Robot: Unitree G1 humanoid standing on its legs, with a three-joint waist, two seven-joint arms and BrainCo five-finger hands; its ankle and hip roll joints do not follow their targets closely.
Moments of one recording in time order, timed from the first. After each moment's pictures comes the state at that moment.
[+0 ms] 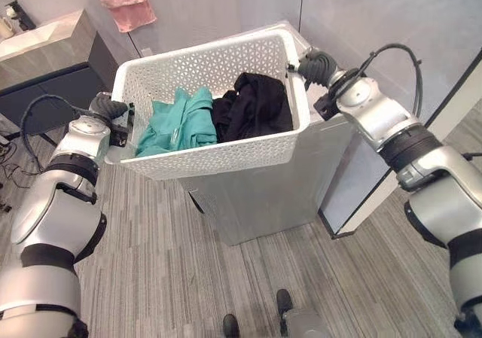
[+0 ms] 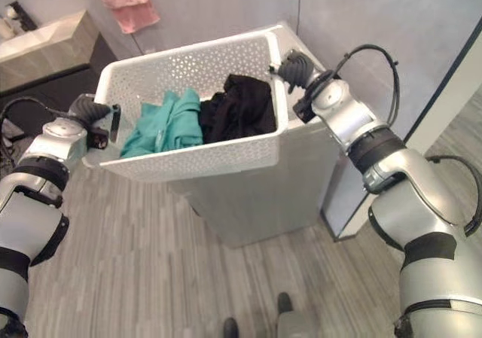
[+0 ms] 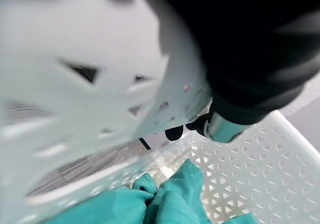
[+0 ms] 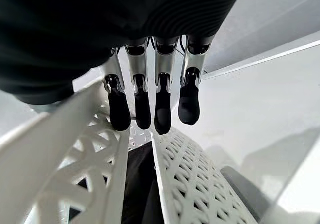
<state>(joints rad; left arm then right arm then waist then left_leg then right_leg) -1.20 0.70 -0.65 1.24 -0.58 0.10 0.03 -1.35 -0.63 0.83 0.76 0.37 0.17 -0.01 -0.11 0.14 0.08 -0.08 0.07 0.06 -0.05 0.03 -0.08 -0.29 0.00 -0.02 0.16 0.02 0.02</state>
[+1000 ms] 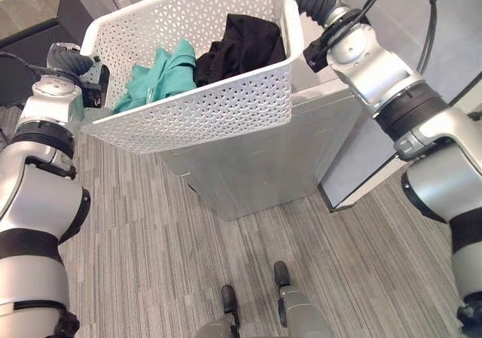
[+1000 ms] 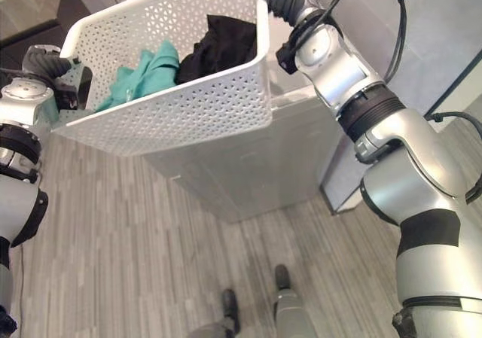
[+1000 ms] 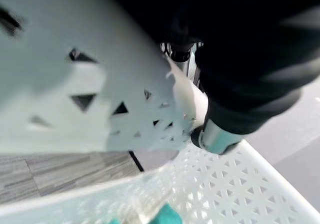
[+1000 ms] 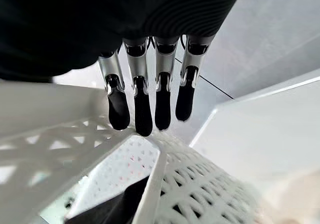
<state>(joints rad) -1.37 0.77 -0.61 1.25 -0.68 0.07 0.28 -1.56 -0.56 0.88 0.80 0.34 0.08 -0.27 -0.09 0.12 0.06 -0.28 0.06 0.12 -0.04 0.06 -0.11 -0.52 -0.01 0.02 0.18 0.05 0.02</state>
